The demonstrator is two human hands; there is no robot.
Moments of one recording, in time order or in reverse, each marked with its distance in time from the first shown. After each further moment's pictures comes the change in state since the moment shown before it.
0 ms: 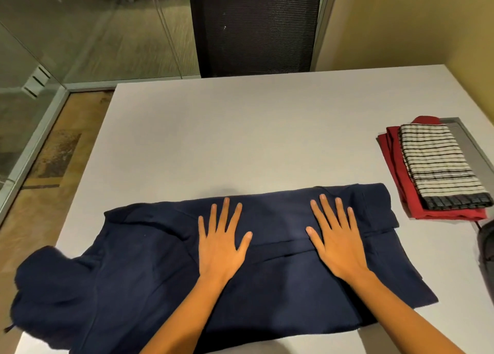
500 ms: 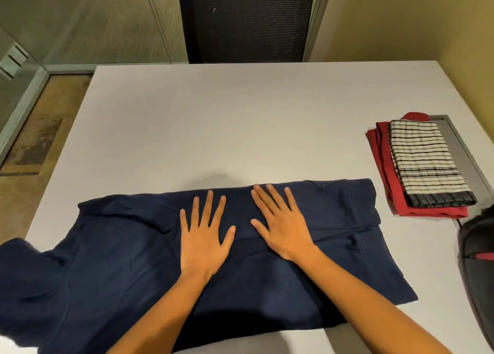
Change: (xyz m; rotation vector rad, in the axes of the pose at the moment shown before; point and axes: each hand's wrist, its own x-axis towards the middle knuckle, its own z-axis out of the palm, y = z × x) left_hand 0.000 0.002 0.008 0.062 0.043 -0.014; right_hand 0.043 -0.062 0.003 -0.035 0.010 -0.292
